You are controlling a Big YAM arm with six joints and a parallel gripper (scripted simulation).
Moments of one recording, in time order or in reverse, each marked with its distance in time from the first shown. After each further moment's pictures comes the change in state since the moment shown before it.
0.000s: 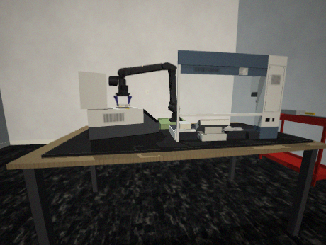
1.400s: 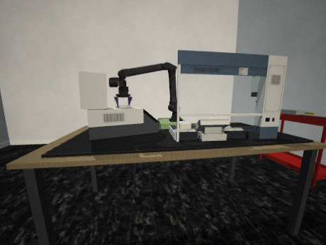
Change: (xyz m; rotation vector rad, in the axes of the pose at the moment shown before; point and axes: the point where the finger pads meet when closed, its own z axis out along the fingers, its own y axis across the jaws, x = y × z) arm 0.001 0.003 0.009 -0.006 0.000 0.002
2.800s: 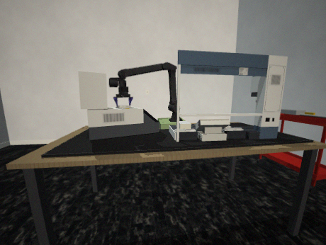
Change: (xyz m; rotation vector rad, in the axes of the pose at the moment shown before) arm 0.001 0.000 0.000 -0.002 0.000 0.001
